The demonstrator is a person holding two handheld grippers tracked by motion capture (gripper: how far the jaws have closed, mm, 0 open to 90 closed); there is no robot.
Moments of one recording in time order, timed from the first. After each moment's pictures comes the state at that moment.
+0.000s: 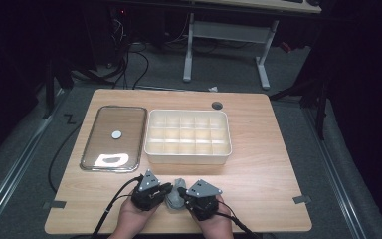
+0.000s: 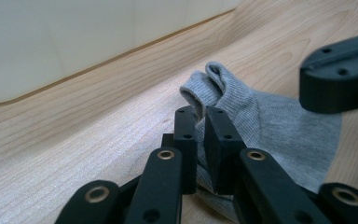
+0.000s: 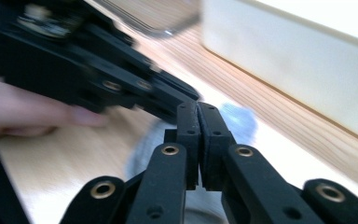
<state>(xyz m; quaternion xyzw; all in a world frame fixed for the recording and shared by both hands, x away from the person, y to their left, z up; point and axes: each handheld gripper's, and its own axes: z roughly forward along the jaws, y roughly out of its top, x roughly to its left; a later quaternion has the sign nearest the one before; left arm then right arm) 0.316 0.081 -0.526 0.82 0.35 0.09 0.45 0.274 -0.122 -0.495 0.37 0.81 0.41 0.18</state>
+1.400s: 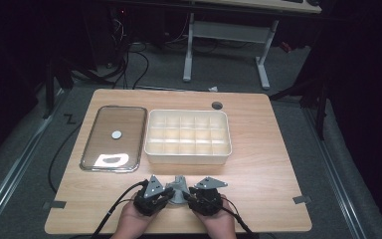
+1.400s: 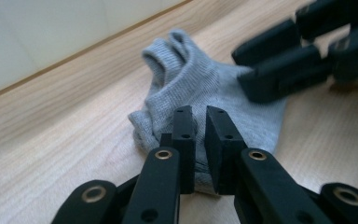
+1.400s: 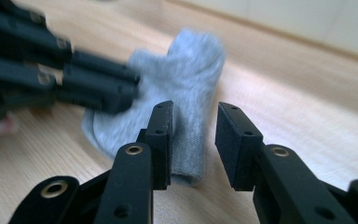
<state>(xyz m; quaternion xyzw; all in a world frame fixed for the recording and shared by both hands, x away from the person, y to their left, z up) 0.307 0.073 -0.532 0.84 0.31 0.11 0.44 0.292 -0.138 -0.527 0.45 0.80 0.38 0.12</state>
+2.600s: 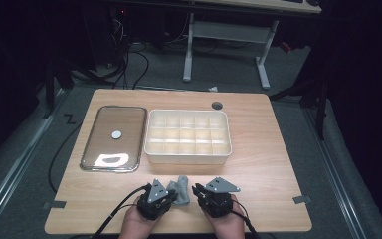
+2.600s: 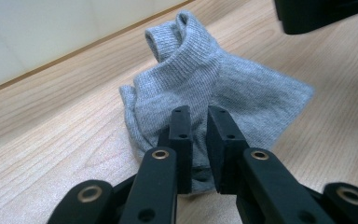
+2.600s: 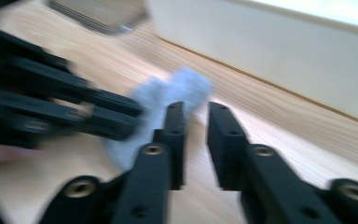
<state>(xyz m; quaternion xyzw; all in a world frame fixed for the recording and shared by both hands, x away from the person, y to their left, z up) 0.294 0.064 -0.532 0.83 0.32 0.12 0.44 0.275 -0.157 -0.494 0.44 0.78 0.40 0.18</state>
